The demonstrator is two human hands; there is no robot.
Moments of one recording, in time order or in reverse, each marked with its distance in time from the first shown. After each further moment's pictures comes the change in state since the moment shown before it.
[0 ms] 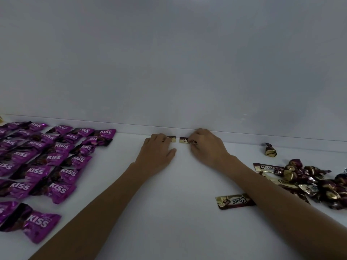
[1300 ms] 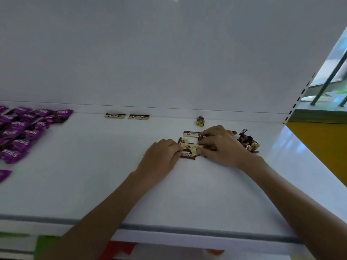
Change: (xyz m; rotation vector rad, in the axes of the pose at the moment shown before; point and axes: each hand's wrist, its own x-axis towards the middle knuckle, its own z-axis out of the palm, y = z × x) left_hand -0.084 0.204 -0.017 -0.302 0.048 0.188; right_hand -0.179 0.130 -0.092 0.038 -0.092 -0.008
